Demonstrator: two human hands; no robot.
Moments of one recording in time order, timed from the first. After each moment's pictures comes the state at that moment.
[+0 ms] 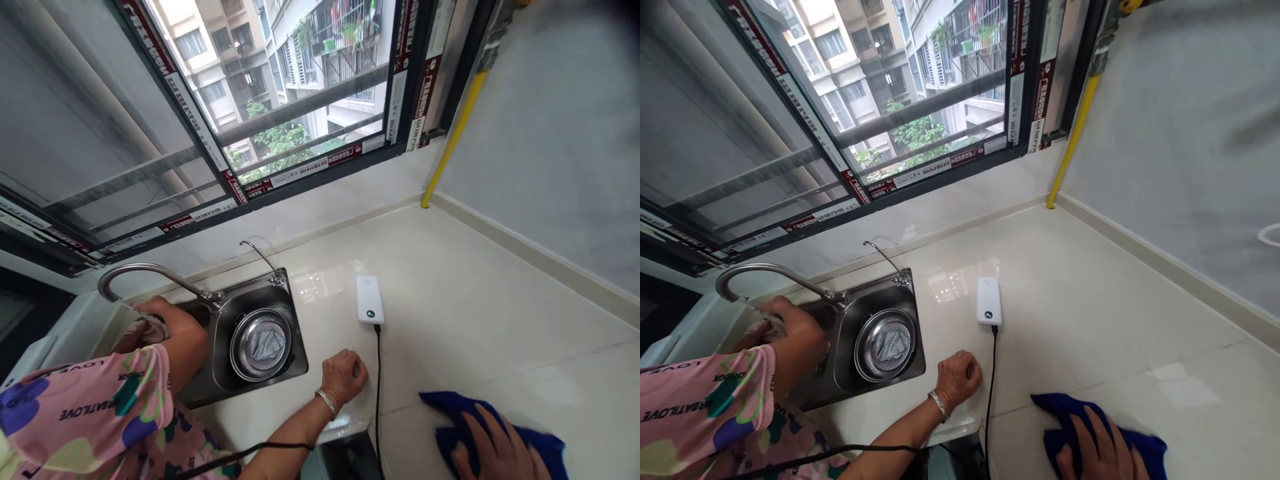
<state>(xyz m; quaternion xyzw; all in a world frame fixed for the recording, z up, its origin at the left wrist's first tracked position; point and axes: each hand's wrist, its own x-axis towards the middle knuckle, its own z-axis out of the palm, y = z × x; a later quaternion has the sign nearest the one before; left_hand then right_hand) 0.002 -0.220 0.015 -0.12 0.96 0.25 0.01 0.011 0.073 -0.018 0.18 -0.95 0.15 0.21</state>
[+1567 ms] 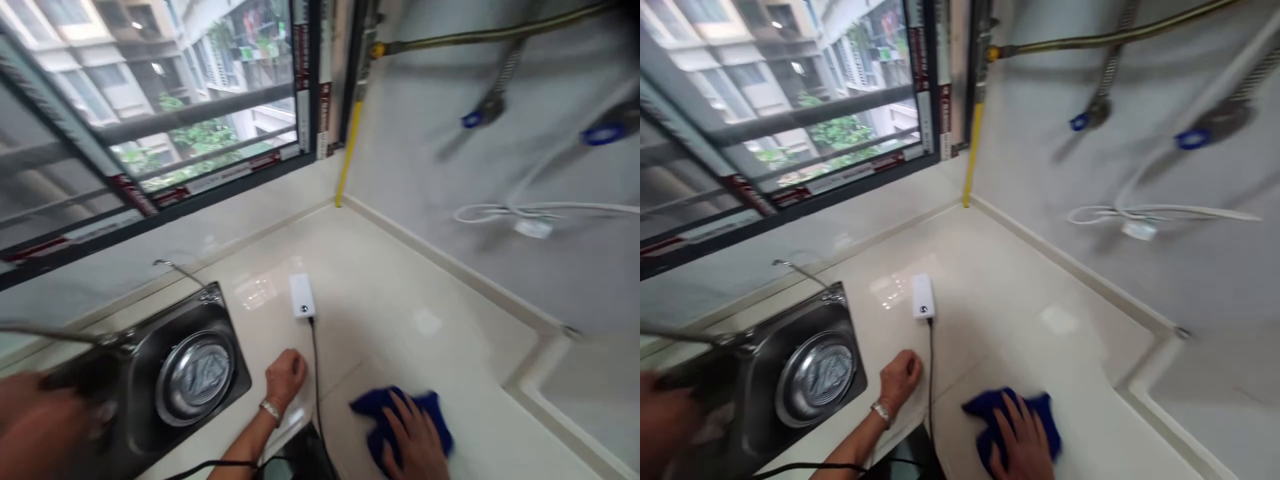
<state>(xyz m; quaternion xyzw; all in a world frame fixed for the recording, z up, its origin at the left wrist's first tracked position) -0.005 -0.228 0.011 -0.09 0.96 0.28 -0.02 0.066 0.093 -0.036 0.22 -0.95 0.12 0.16</state>
